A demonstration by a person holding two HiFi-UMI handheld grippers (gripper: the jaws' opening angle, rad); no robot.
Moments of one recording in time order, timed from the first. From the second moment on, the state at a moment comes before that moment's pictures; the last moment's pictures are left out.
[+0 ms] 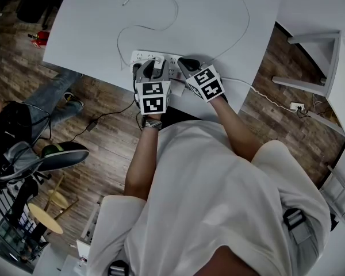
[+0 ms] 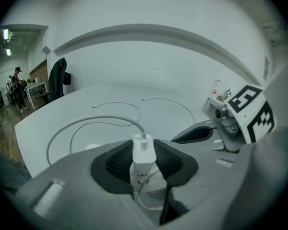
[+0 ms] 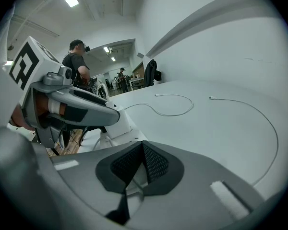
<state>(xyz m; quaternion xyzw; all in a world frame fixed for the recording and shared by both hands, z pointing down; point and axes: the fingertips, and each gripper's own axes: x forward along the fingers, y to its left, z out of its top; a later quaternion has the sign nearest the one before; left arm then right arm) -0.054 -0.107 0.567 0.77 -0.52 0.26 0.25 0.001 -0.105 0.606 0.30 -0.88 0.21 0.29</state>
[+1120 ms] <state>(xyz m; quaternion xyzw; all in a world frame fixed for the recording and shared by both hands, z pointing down) -0.059 -0.114 0.563 0.76 -0.53 0.20 0.31 0.001 -0.107 0.606 0.30 -0.88 0.22 0.29</state>
